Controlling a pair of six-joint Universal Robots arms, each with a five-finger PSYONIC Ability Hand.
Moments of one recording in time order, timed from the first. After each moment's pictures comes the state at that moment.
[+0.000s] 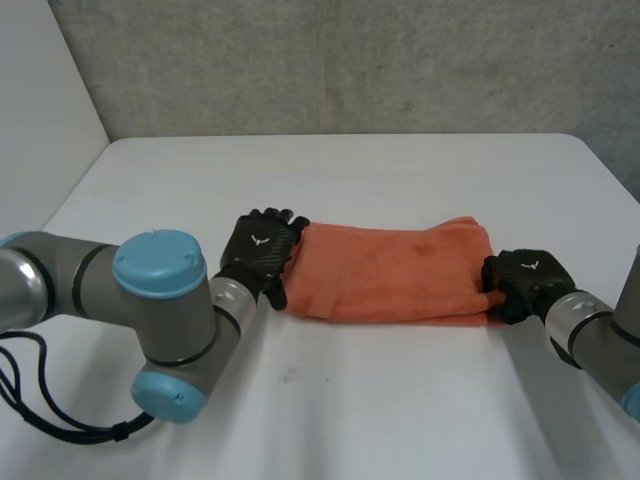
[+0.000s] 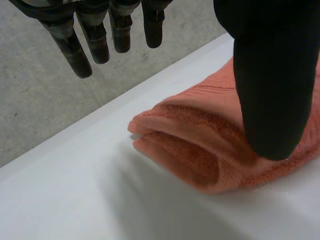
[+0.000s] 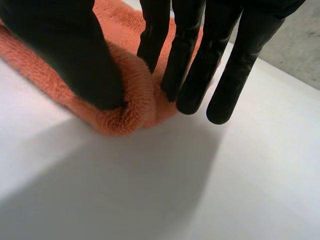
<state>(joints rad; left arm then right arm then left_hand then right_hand) 4.12 -2.23 -1.46 3.50 -1.58 3.35 1.67 -1.07 1.74 -0.24 1.28 2.78 0.20 0.20 0.20 0.20 0.03 0.85 1.10 1.10 1.10 0.88</state>
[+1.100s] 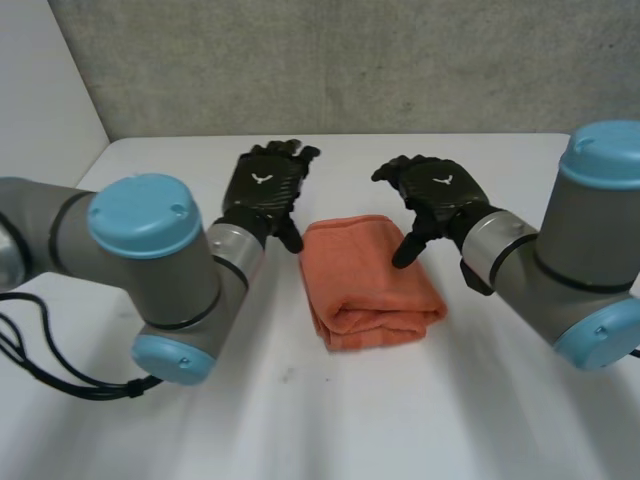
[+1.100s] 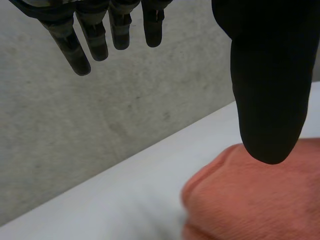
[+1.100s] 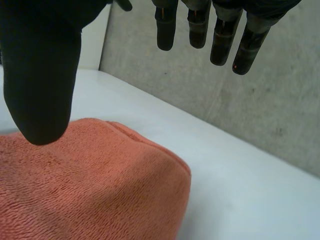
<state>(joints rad) 4.08 -2.14 -1.32 3.45 -1.62 3.23 2.01 -1.12 1.36 -0.06 1.33 3.04 0.18 0.17 0.17 0.17 0.03 0.21 0.22 0.21 0.23 0.07</state>
